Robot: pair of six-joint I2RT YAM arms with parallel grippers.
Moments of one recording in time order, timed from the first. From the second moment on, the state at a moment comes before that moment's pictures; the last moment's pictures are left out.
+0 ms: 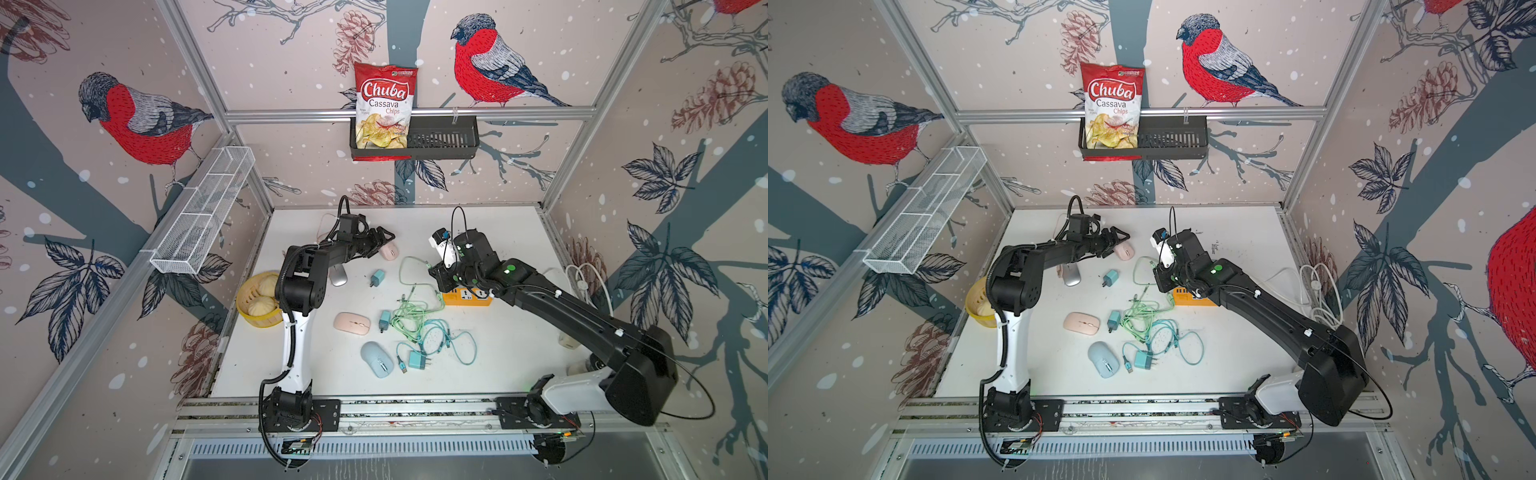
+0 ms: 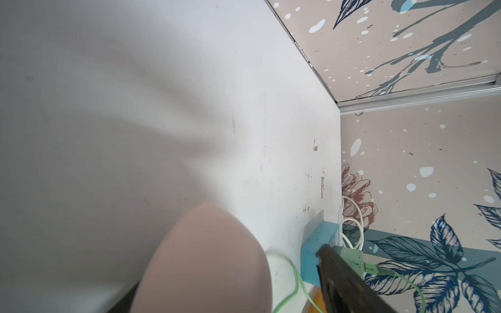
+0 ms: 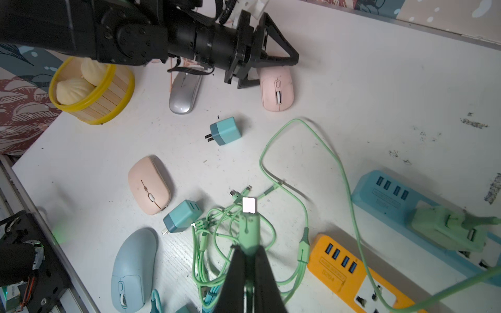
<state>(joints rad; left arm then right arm) -0.21 2.27 1.50 0.10 0.67 -0.77 0.73 1.38 1.14 -0.51 -0.11 0.13</state>
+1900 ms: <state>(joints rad) -0.68 2.48 2.25 -0.84 0.14 -0.08 0.37 1.82 1.21 -0.39 0.11 0.32</state>
